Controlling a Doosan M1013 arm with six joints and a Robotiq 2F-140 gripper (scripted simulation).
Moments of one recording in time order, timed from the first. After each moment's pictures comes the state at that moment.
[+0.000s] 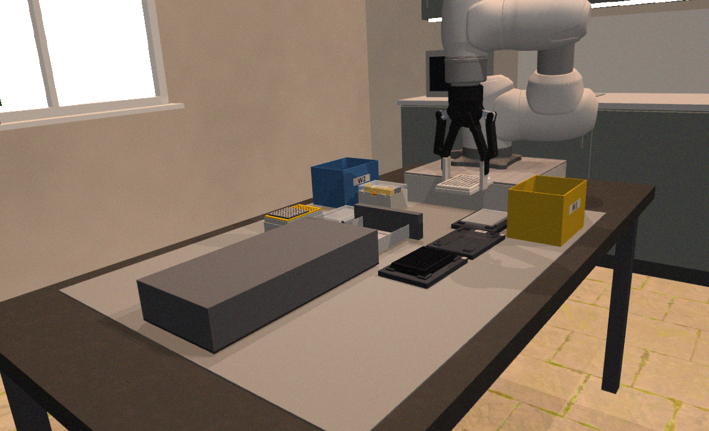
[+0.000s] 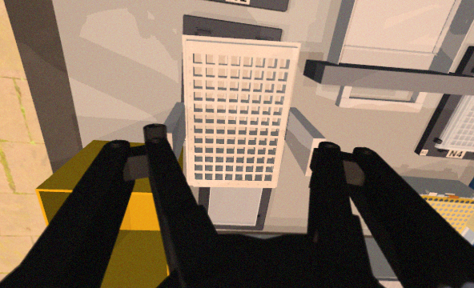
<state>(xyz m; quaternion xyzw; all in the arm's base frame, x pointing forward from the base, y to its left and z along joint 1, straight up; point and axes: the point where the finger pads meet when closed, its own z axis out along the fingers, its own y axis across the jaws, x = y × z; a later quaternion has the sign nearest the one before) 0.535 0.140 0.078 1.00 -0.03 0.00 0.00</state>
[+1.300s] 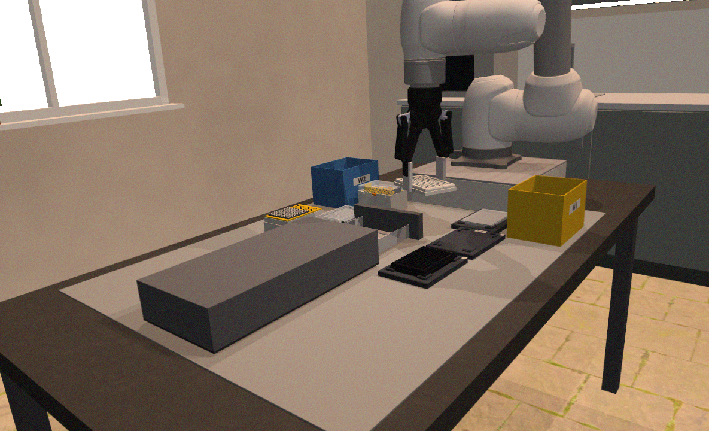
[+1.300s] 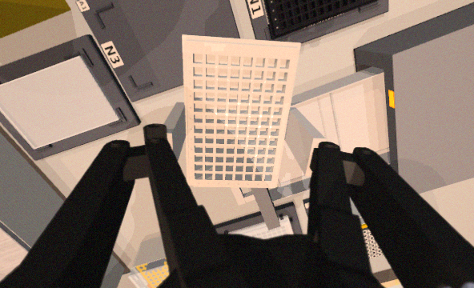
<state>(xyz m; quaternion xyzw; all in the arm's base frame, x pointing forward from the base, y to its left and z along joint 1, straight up) 0.573 0.058 0.078 0.86 0.51 0.00 0.01</state>
